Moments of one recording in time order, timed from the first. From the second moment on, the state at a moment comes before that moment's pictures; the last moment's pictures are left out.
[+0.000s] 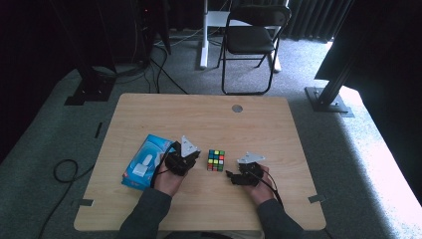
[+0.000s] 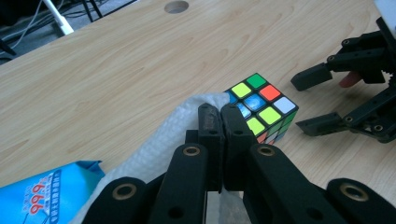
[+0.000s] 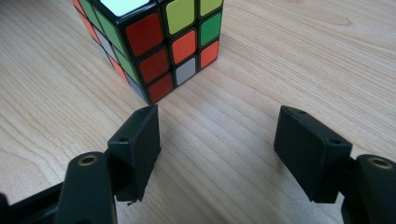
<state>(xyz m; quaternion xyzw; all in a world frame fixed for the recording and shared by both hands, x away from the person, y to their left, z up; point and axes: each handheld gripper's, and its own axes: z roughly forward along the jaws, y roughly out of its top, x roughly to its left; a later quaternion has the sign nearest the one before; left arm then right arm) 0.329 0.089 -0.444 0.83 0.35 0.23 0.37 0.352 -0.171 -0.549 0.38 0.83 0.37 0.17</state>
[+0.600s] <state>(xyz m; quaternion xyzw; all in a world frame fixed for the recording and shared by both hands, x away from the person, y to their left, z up) 0.338 0.065 -0.442 0.84 0.33 0.21 0.38 0.352 -0.171 -0.549 0.38 0.83 0.37 0.17</state>
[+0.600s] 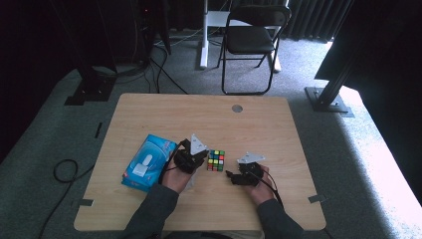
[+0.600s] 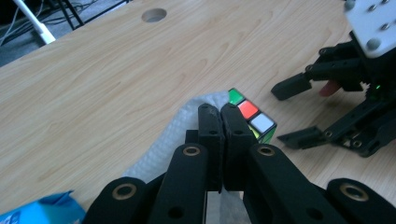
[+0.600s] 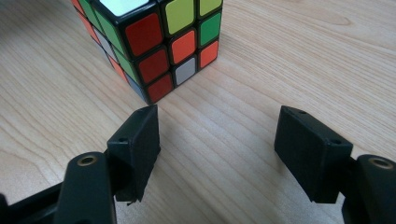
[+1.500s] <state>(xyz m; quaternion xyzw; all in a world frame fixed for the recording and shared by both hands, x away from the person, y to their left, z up) 0.366 0.038 -0.474 0.86 0.32 0.19 0.35 0.351 -0.172 -0.549 0.38 0.83 0.37 0.17</state>
